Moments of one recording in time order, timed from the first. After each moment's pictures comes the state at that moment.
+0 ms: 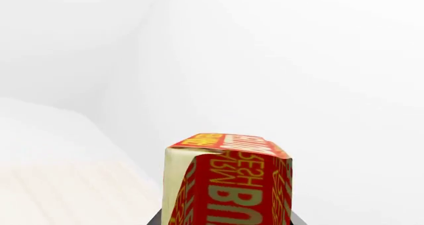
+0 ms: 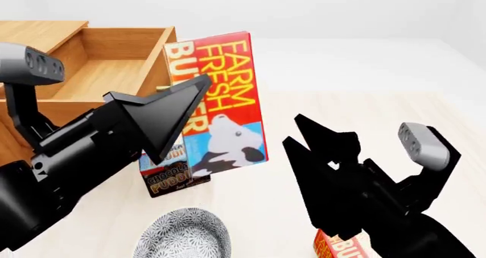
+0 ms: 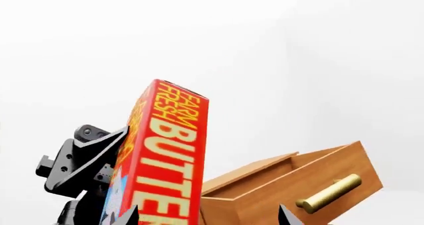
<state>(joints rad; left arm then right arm) -0.70 -0.83 0.29 0.50 -1.98 -0.44 -0.12 0.27 0.49 -0.08 -0.39 1.30 0.33 -0.50</state>
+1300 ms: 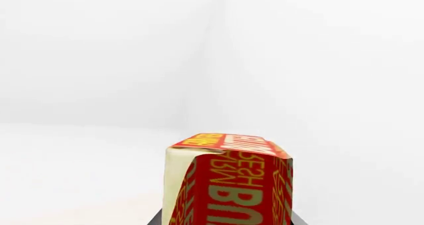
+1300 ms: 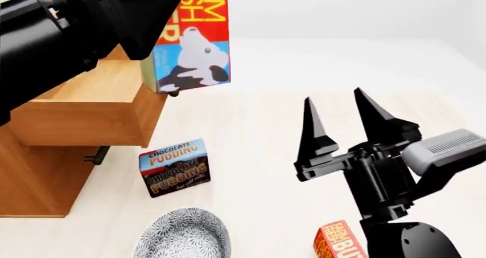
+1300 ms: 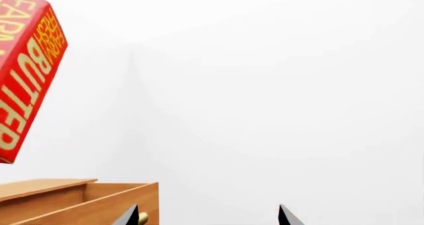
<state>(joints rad) -1.29 -0.88 0.43 0.33 -2.09 -0.65 -0.49 0.24 0.34 -0.11 -0.49 0.54 0.14 -0.01</state>
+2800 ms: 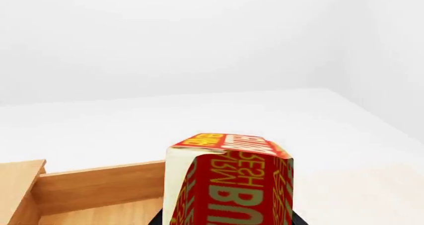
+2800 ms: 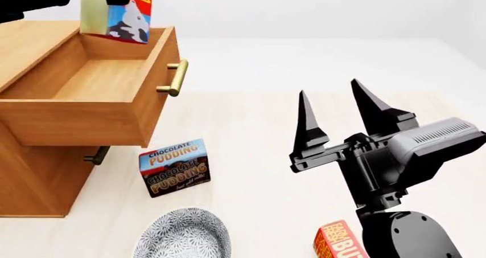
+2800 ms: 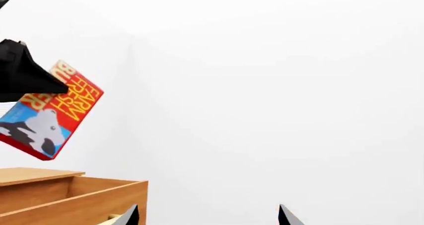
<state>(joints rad) -1.81 -0.68 0.87 -0.46 -1.45 -0.96 -0.25 0.31 0.36 -0.17 -0.46 0.46 0.14 0.03</state>
